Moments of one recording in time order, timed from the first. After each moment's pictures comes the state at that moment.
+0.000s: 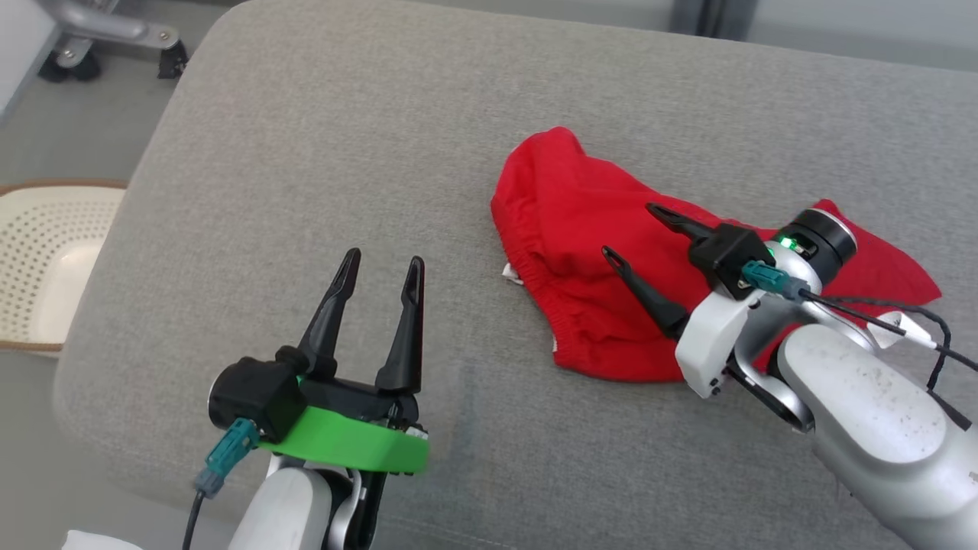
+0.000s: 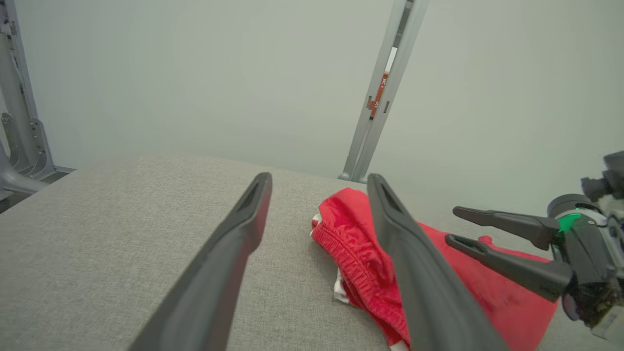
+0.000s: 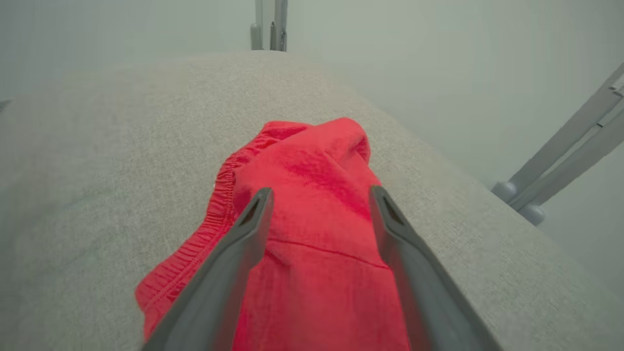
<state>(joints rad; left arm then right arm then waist) -0.19 0.05 -0.34 0.05 -0.39 -0.08 -0.26 -0.59 -0.43 0.68 0.29 0.31 0.13 -0.03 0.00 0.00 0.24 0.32</state>
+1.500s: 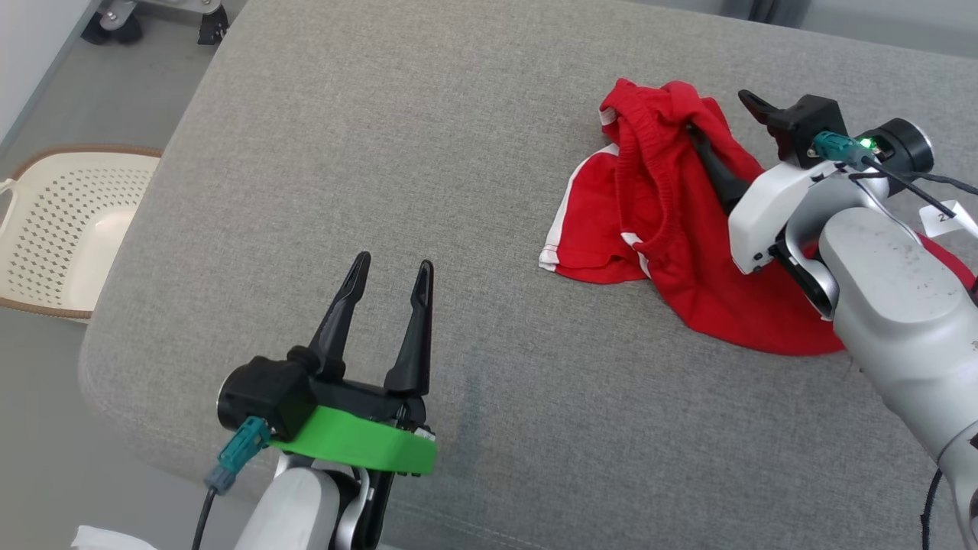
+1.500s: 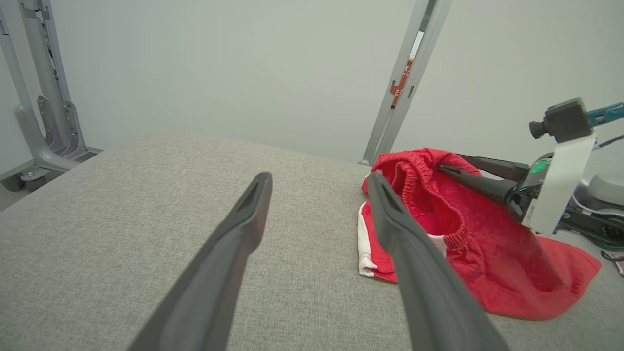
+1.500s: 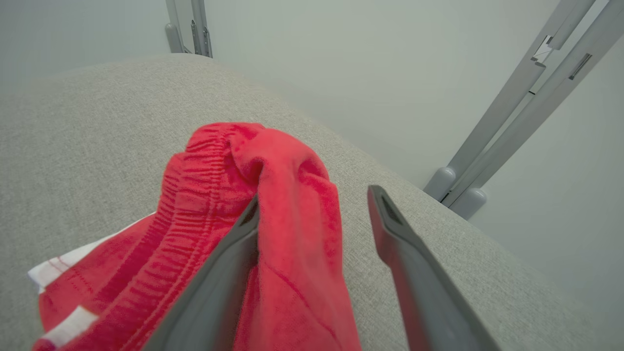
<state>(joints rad) -0.20 0.05 -0.36 0.07 -0.40 -0.06 -0.26 -0.93 -0.37 0.70 0.86 0.42 0.13 -0.21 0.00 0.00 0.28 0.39</state>
